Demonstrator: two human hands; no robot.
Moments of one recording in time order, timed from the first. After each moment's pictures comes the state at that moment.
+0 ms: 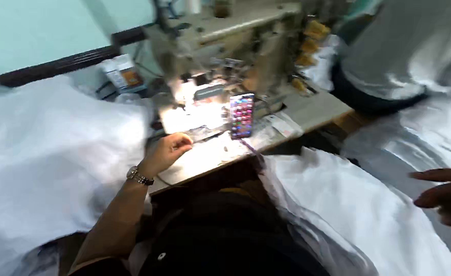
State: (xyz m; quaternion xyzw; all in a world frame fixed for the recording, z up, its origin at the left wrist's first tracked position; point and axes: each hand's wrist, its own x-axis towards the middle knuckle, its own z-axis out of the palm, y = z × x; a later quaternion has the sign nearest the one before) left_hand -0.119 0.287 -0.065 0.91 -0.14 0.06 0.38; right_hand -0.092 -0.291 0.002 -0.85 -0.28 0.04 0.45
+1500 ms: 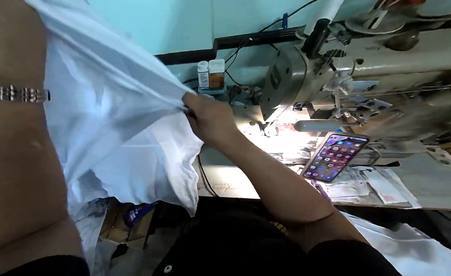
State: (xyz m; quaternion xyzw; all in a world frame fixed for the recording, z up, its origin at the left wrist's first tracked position) left_hand -0.242 0.525 0.196 0.84 0.38 0.34 -0.21; right_hand -0.057 0.270 0.042 -0.68 -0.60 -0.16 0.38
